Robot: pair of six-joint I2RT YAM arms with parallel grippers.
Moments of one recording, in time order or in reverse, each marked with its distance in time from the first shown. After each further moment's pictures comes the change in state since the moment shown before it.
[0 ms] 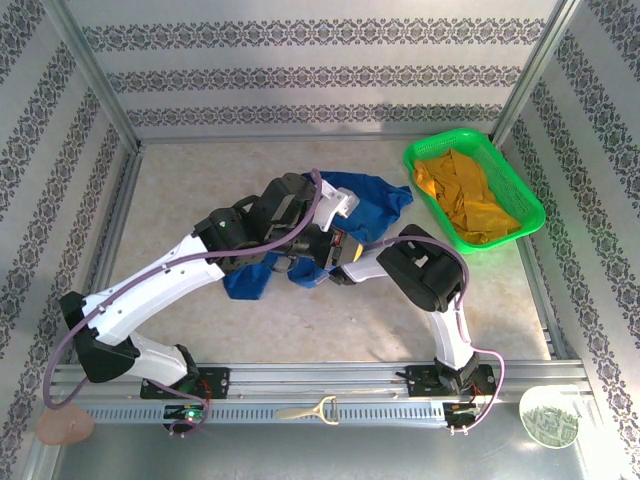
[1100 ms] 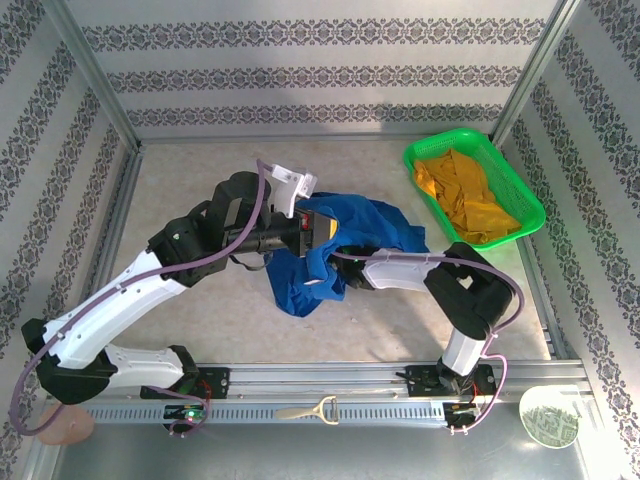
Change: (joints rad) left arm 0.059 -0.179 -0.082 0.093 -0.141 -0.088; right arm 0.044 -0.322 -0.128 -0.282 0.012 -0.017
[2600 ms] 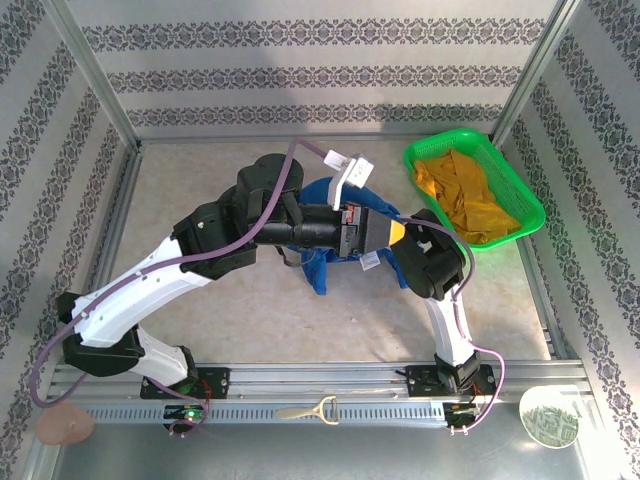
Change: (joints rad) left arm -0.208 0.224 0.401 0.061 0.147 -0.222; right arm -0.166 0.371 0.496 -0.774 0.096 0.286
